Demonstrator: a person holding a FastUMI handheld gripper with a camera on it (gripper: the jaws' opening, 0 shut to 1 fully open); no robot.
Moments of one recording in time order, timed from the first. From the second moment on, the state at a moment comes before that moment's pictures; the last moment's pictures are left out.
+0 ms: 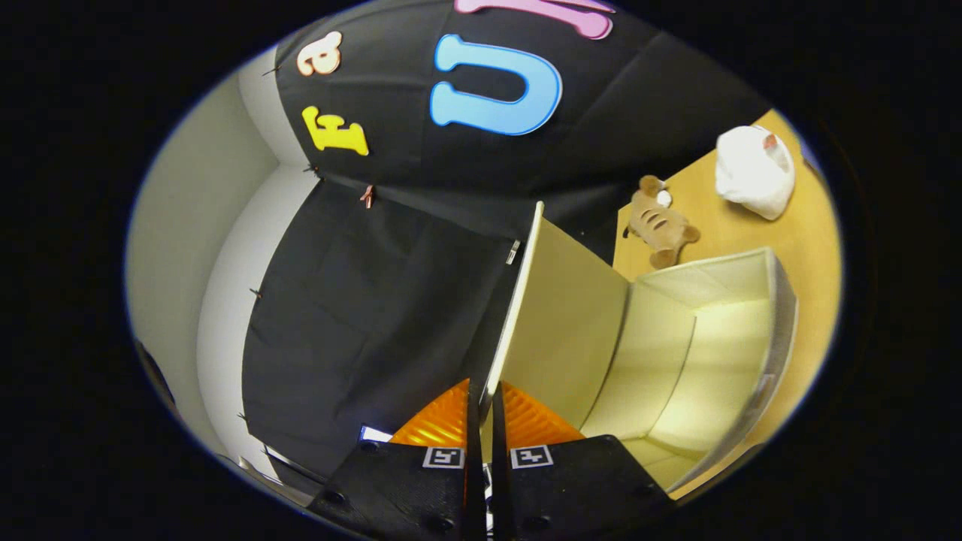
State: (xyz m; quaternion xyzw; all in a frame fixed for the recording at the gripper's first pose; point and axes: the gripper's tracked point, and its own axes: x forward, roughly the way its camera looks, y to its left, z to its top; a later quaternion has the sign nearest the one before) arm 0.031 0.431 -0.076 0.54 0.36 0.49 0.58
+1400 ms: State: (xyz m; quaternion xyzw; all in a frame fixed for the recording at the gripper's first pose) arm 0.022 0.481 -0.083 0.32 0.28 0.48 0.77
